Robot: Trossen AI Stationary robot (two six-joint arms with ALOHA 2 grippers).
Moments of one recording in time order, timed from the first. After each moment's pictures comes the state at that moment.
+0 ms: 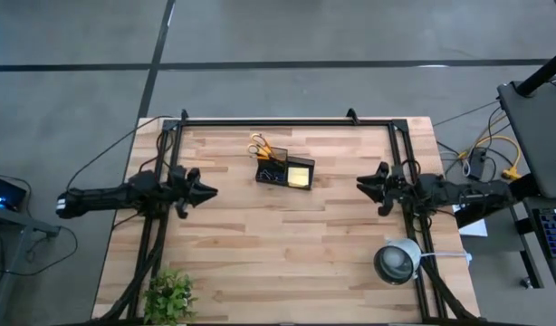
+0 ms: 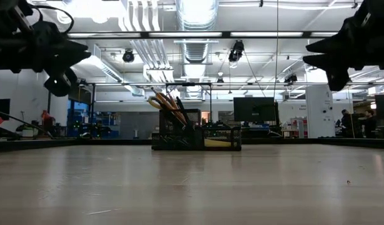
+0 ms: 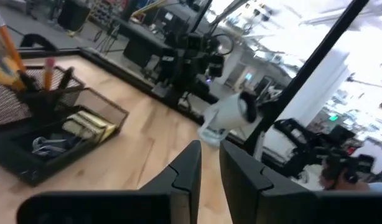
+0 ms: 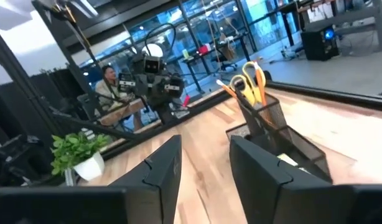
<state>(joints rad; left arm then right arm) 0.06 0.05 0.01 0.04 0.06 -0.56 0.08 0.00 0.01 0.05 0.29 0.45</state>
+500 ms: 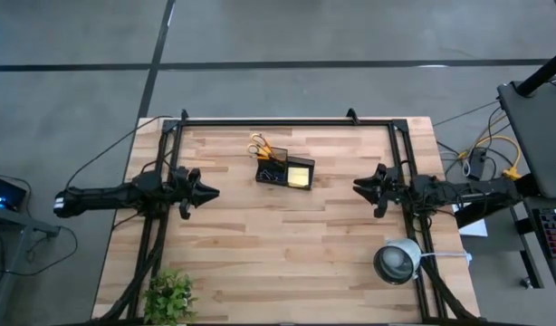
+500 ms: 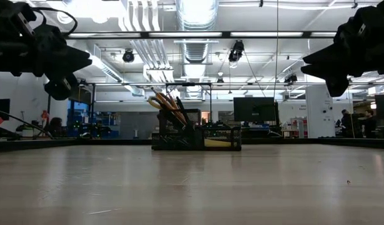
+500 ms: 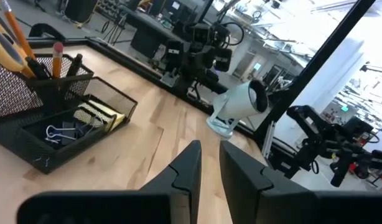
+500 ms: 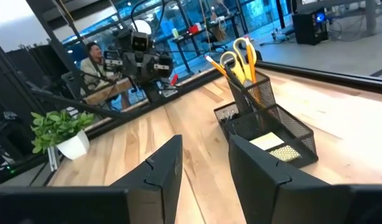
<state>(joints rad) 0.06 0.09 0.01 0.02 0.05 -0.54 0.08 0.11 0.01 0.05 0.29 0.45</state>
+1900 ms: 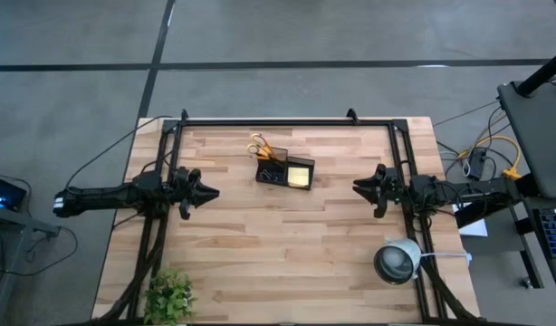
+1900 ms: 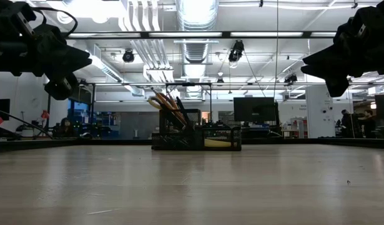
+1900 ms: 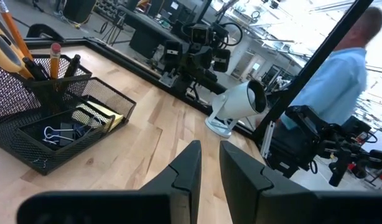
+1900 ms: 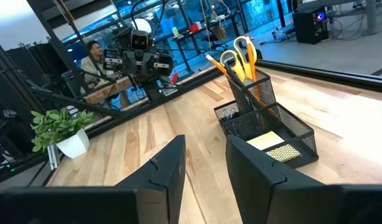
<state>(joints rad) 0.06 0.10 0.00 0.04 0.06 -0.54 0.08 0.12 0.01 0.05 0.29 0.45</state>
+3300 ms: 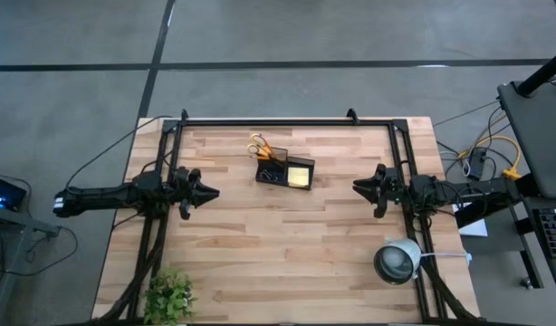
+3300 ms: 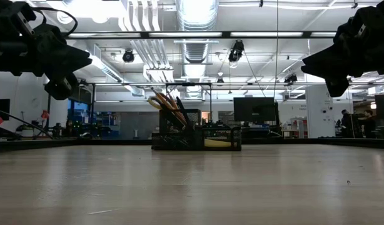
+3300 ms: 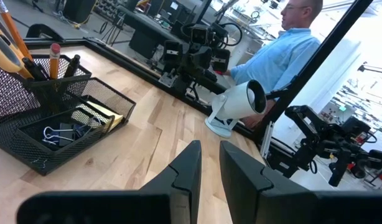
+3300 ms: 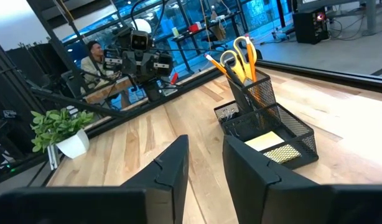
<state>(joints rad) 0.06 0.10 0.00 0.04 0.06 -0.54 0.08 0.12 0.01 0.05 0.29 0.45</state>
